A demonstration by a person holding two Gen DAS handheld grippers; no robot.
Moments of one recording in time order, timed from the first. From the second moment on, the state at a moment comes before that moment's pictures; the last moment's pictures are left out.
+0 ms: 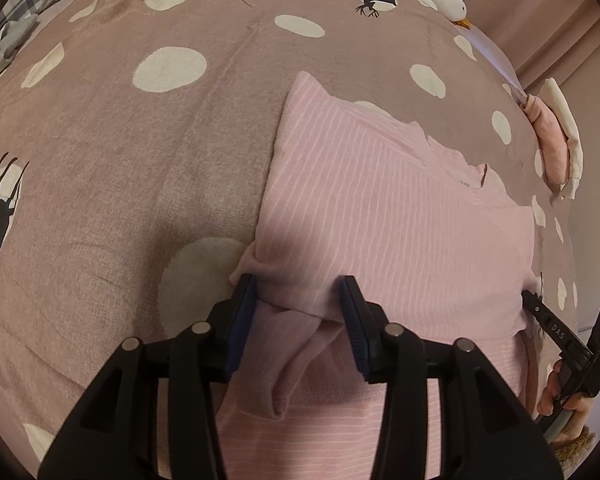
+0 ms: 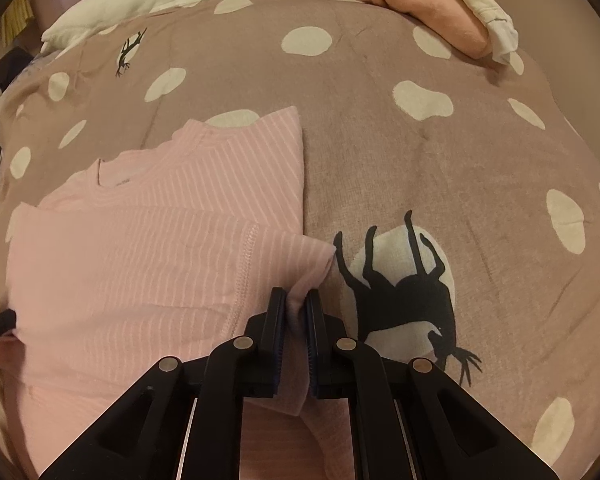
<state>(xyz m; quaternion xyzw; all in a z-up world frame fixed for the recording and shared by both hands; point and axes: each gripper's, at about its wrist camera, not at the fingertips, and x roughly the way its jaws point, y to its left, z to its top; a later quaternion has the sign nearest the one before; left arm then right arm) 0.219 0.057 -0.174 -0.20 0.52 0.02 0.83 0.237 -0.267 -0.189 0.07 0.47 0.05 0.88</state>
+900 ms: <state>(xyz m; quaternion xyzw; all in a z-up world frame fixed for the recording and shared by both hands) 0.220 0.044 -0.178 -0.19 0.52 0.01 0.83 0.235 -0.276 -0.191 0.10 0.46 0.05 0.88</state>
